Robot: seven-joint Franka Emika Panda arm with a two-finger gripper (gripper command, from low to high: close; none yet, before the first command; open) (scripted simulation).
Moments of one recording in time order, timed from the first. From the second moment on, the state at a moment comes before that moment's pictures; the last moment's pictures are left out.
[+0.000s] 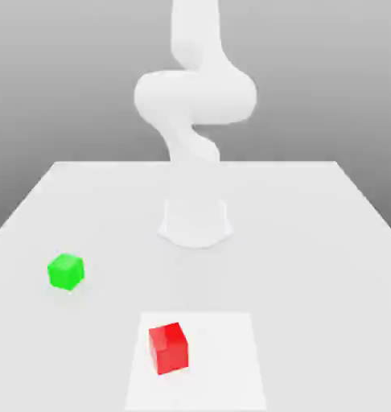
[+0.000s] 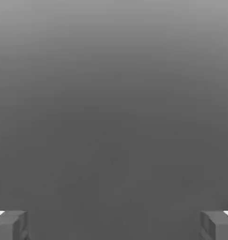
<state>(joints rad) 0.01 -0.71 -0.02 -2.34 -0.01 2.35 0.75</state>
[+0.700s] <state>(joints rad) 0.04 0.06 -0.14 -2.68 0.03 2.76 0.32</state>
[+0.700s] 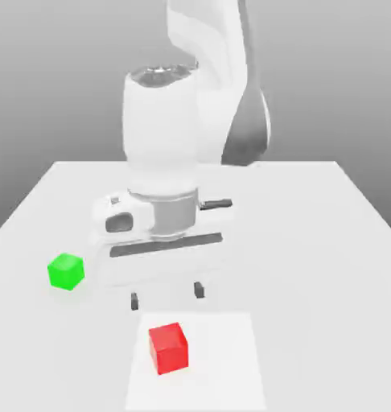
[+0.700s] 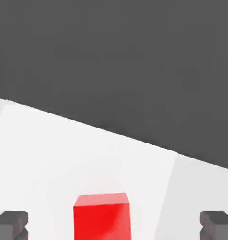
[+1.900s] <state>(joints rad) -0.46 -0.23 -0.53 -2.94 -0.19 2.71 -0.16</state>
